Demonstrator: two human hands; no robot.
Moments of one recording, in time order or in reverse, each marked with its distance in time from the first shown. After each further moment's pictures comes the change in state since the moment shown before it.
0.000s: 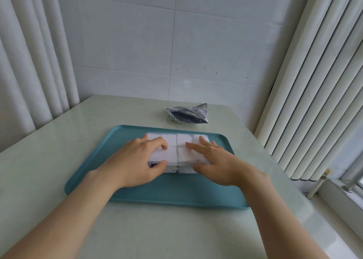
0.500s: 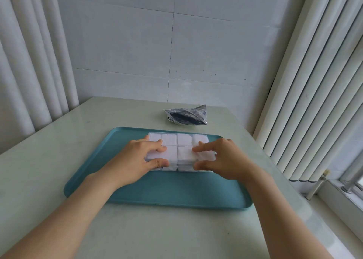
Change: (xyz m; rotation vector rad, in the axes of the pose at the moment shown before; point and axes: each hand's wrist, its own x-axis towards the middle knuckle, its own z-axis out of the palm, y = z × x) left_hand 0.008 -0.010 0.009 -0.354 0.074 -0.036; right_hand 0.008 0.028 -0.006 0.090 0.218 -0.015
